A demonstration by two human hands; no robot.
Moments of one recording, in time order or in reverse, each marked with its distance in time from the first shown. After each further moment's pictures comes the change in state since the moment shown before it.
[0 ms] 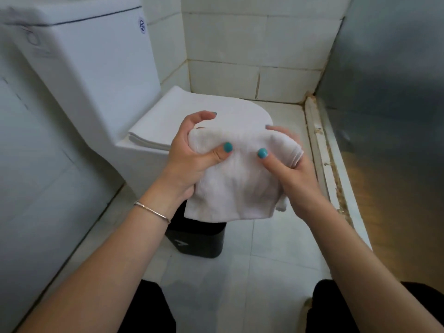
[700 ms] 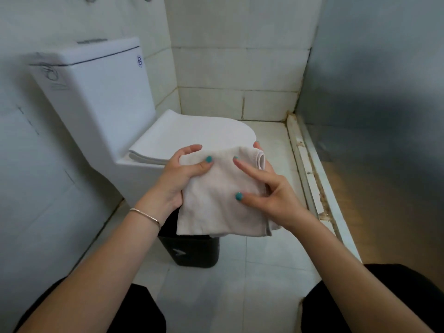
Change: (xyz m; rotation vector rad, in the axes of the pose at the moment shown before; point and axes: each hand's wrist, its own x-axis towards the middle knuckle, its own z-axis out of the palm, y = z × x) left_hand -0.027 0.022 -0.006 -0.132 0.040 -0.412; right_hand -0.046 -0.007 -0.002 -0.124 -0.267 -0.164
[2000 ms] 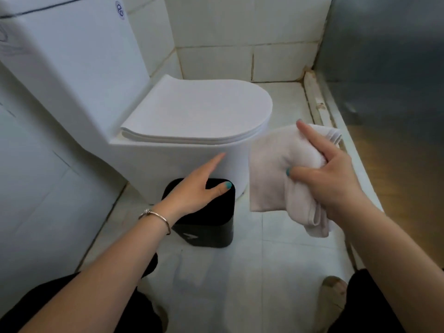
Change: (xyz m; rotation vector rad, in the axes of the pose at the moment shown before) left_hand 0.055 -0.098 -0.052 1.121 -0.419 0.154; right_hand 0.004 0.024 -0.020 -0.003 0.475 0.448
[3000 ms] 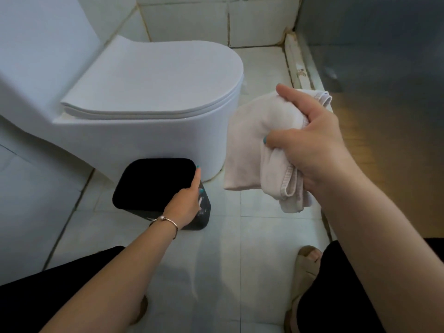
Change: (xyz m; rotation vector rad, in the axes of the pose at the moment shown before) left_hand 0.012 -0.040 0.120 0.326 -0.115 -0.392; right_hand 0.009 -0.006 -0.015 0.059 0.104 0.193
